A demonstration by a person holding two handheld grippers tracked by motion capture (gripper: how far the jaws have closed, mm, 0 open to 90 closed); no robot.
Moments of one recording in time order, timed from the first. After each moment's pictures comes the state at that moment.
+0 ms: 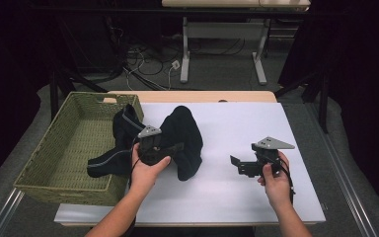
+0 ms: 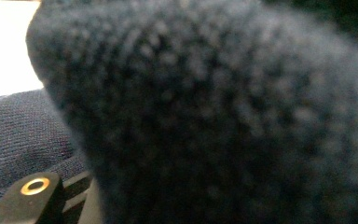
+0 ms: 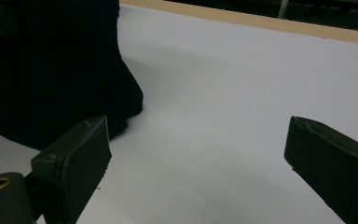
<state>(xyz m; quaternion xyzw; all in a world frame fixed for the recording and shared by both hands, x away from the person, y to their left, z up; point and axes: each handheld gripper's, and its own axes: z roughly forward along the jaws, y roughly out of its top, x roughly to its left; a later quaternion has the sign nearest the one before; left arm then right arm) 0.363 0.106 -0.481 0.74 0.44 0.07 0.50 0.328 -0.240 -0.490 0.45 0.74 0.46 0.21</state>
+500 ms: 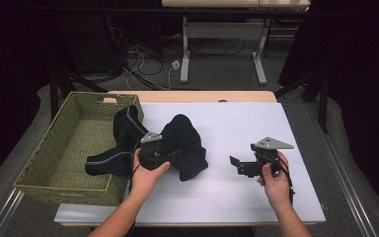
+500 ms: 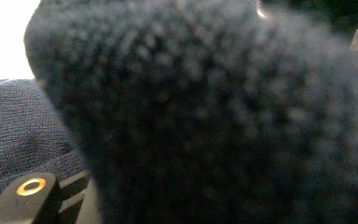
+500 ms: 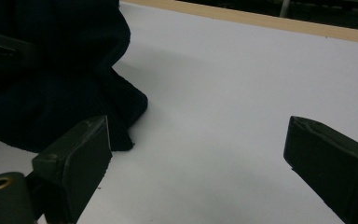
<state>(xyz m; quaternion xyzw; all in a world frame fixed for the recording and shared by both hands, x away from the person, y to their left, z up) 0.365 0.109 -0.507 0.75 0.45 0.06 0.48 0.329 -0.239 -0.491 0.44 0.74 0.46 0.21</state>
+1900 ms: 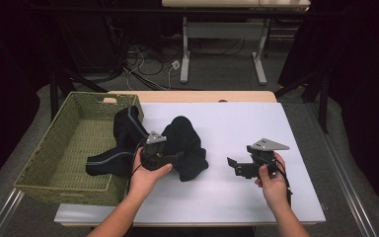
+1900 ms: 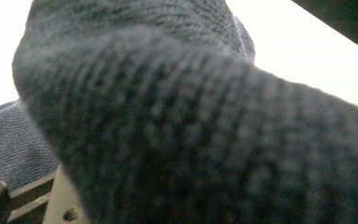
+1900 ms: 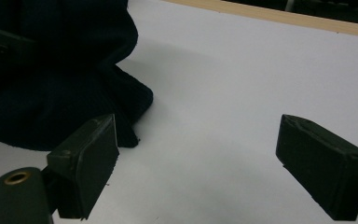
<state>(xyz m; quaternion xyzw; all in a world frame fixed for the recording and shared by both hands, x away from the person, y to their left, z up) 0.361 0.101 -0.496 0.79 0.42 0.10 0.43 0.328 -0.232 -0.495 0.44 0.75 0.45 0.21</state>
